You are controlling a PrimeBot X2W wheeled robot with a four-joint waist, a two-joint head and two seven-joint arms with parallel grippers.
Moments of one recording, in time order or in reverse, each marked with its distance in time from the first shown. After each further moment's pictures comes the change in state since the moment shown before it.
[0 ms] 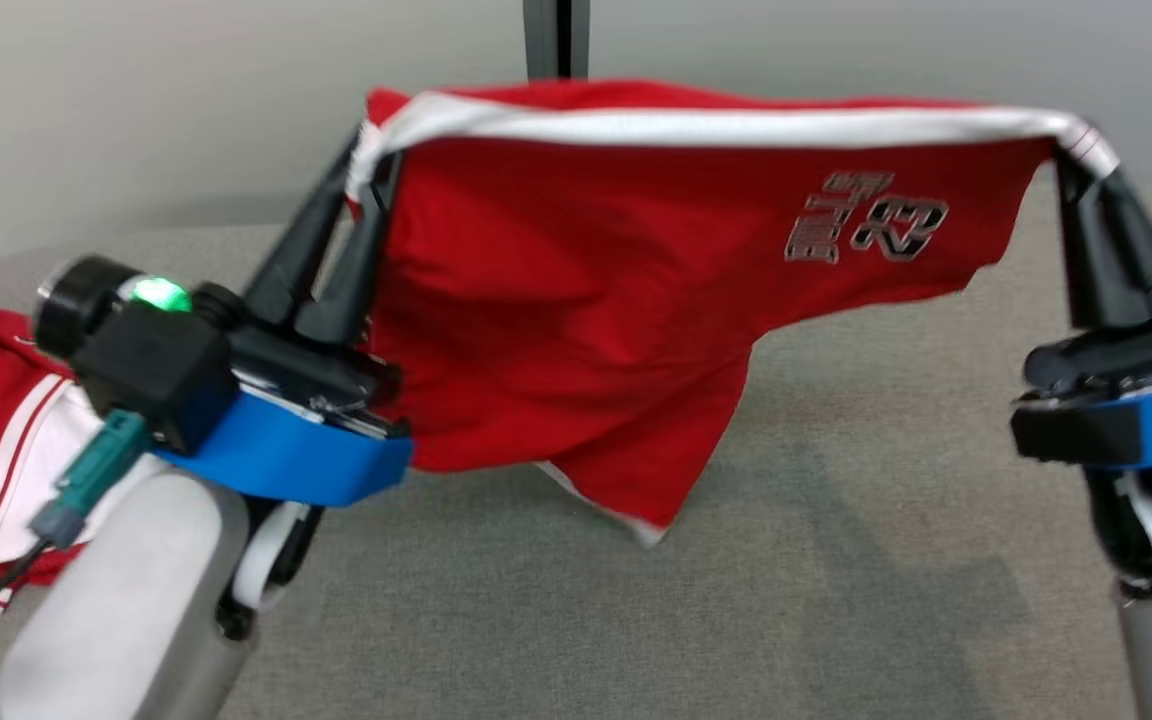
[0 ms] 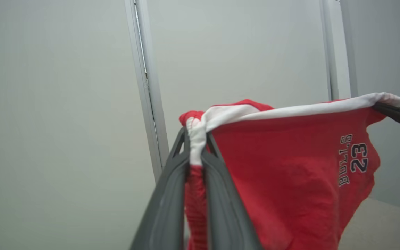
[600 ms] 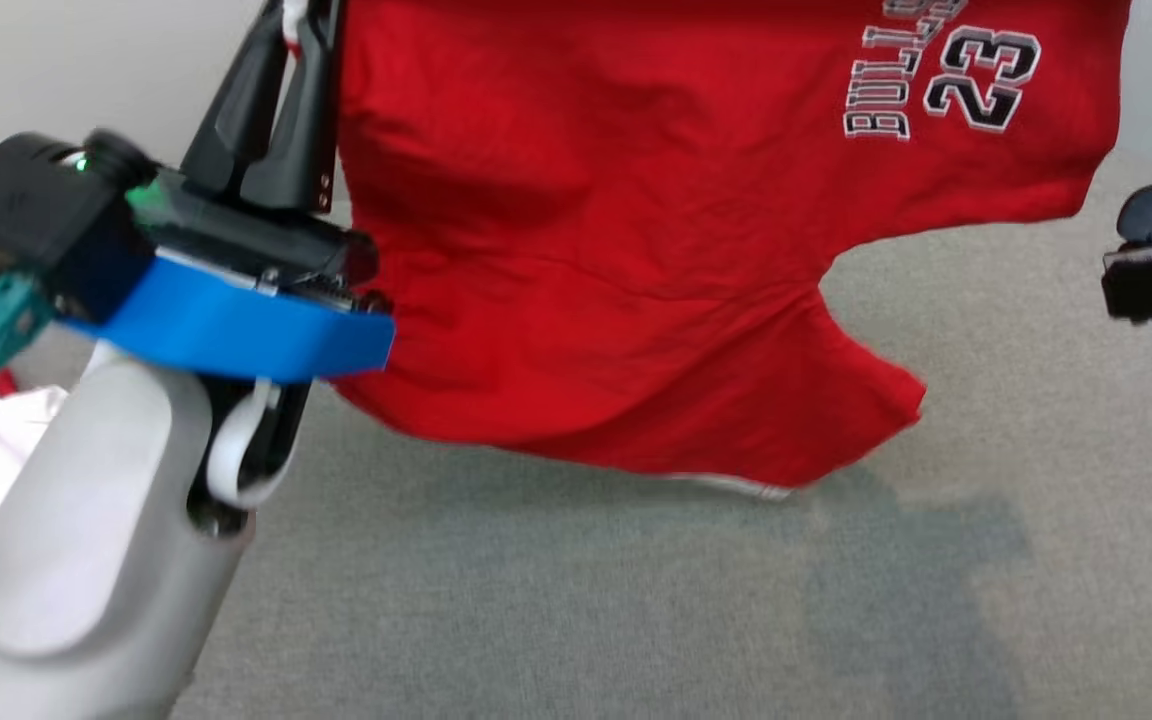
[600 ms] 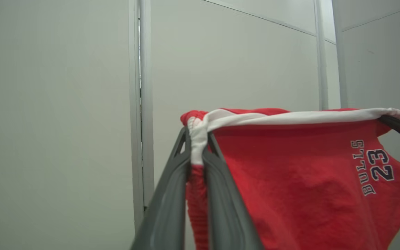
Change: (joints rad) left arm -0.143 -0.040 0.070 -0.013 -0.085 0.016 0.040; right arm -0.207 -0.076 -0.028 -0.067 0.099 0.001 0.168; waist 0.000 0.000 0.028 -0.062
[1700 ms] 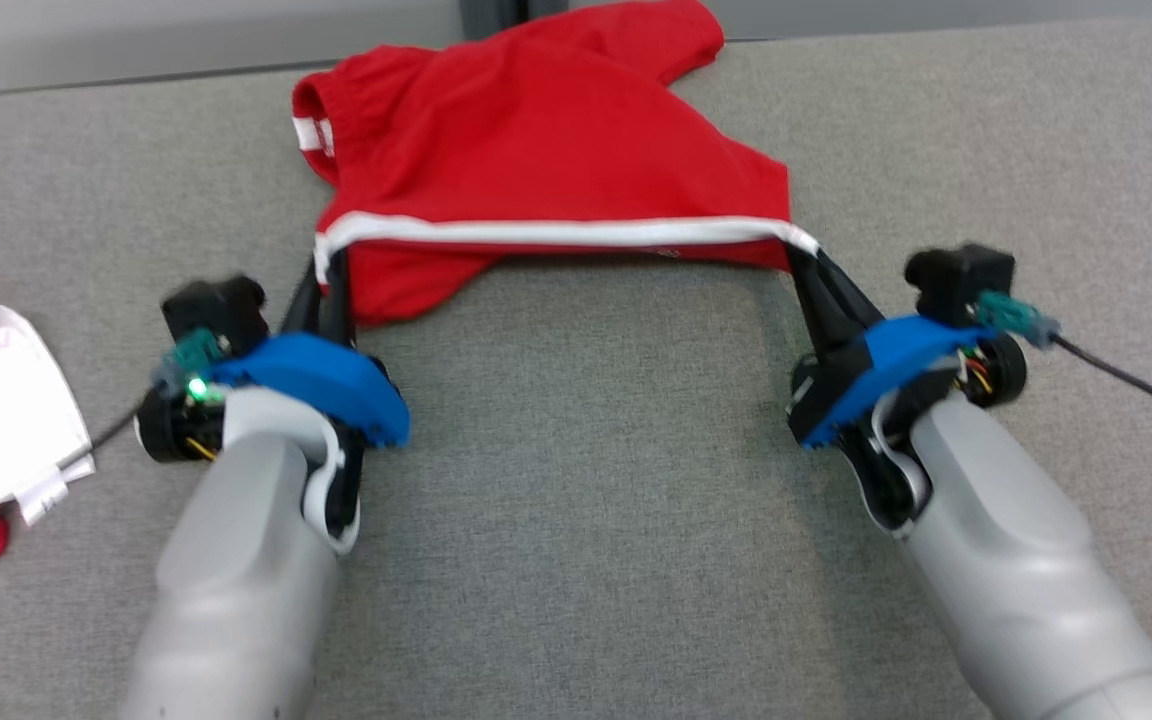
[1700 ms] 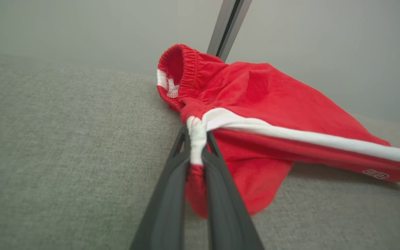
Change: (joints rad) left arm -0.108 -0.303 0.221 1.094 0.071 -0.140 -0.166; right arm -0.216 0.213 0.367 1.062 0.226 -0.001 -0.286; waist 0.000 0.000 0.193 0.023
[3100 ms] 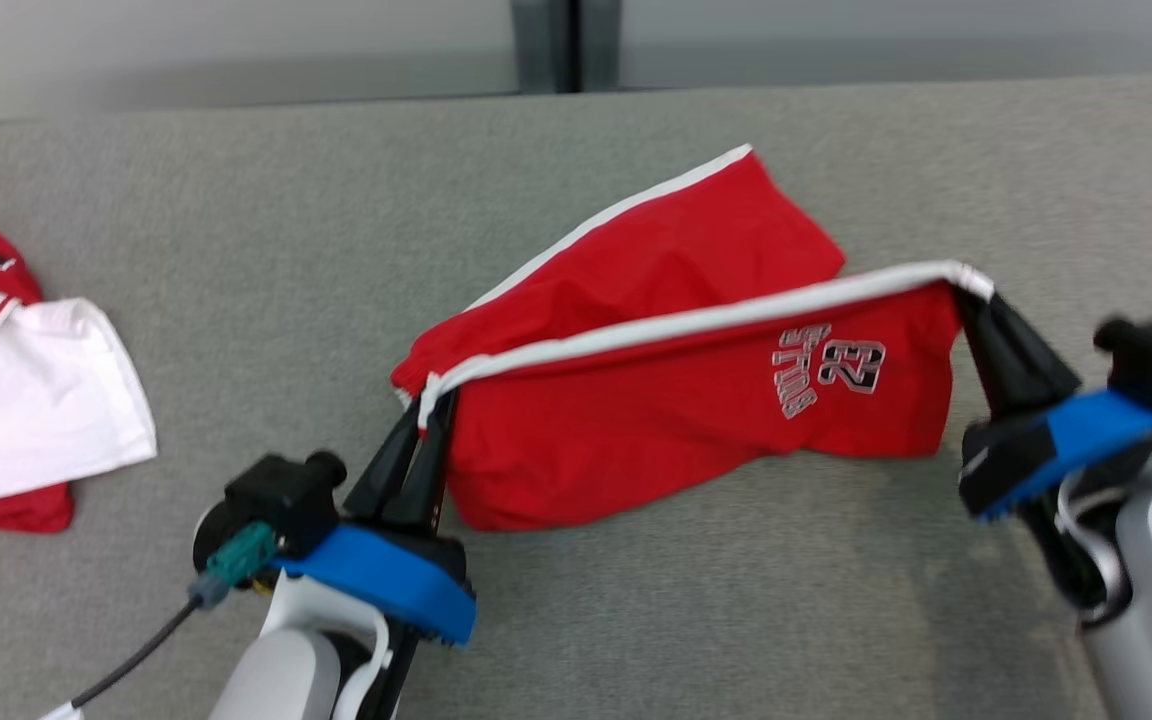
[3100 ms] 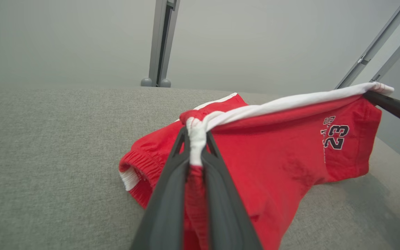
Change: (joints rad) left arm 0.600 0.045 -0.081 -0.905 0.099 -0.034 0.242; right arm 0.472 -0.185 -0.256 -0.769 -0.163 0.000 0.272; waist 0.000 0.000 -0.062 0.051
